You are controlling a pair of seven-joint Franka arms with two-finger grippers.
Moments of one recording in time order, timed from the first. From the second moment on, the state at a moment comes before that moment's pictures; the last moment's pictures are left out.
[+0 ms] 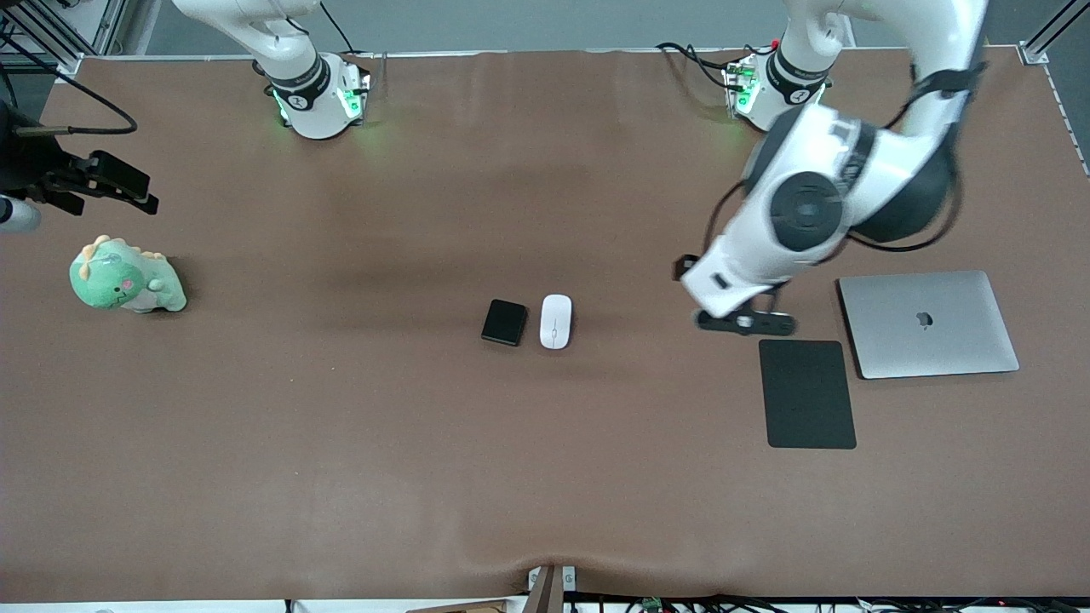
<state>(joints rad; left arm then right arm) -0.40 0.38 -0.16 -1.57 0.01 1.73 -0.44 0.05 0.00 -0.03 -1.51 0.04 1.43 0.04</state>
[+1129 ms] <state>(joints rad) -0.68 0.81 -0.14 -1.52 0.14 2.37 -0.94 0.03 0.12 -0.10 -1.49 0.04 1.39 0.03</state>
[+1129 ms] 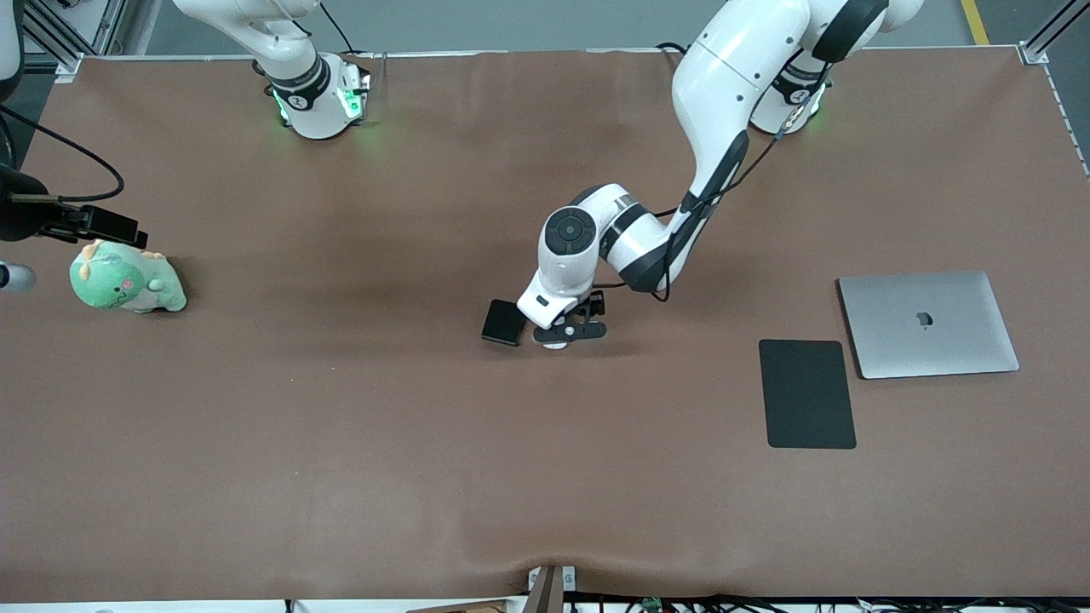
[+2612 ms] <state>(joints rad) -0.28 0.66 -0.12 -1.48 0.18 2.14 -0.51 0.06 0.24 0.20 -1.73 0.13 1.67 0.19</state>
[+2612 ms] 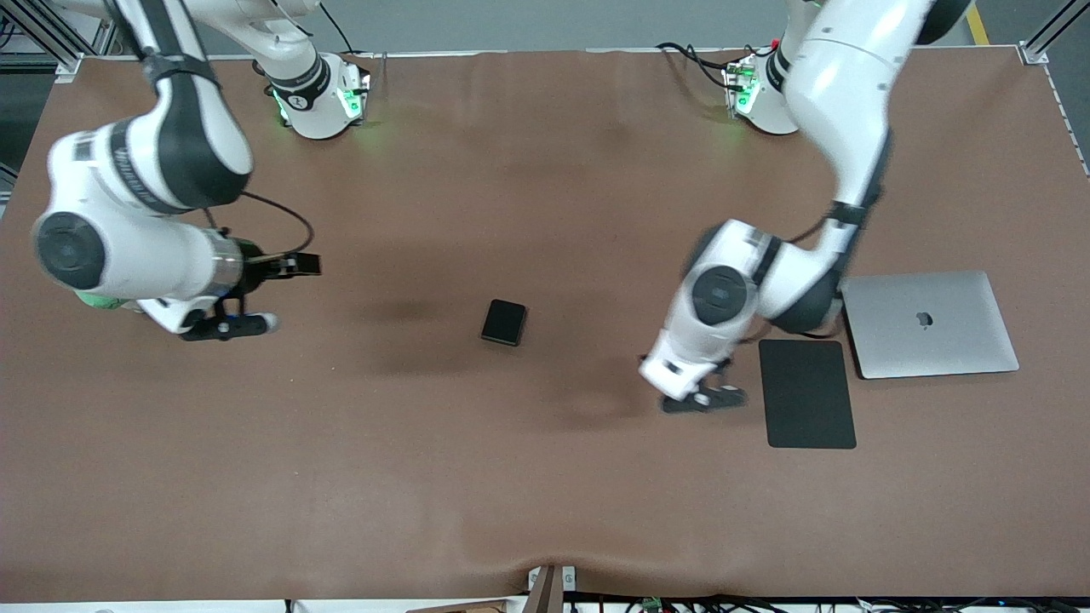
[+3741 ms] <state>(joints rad) 0.04 0.80 -0.14 -1.51 0.16 2.29 0.00 0.07 0.64 0.55 -1.85 -0.20 2.42 0.86</state>
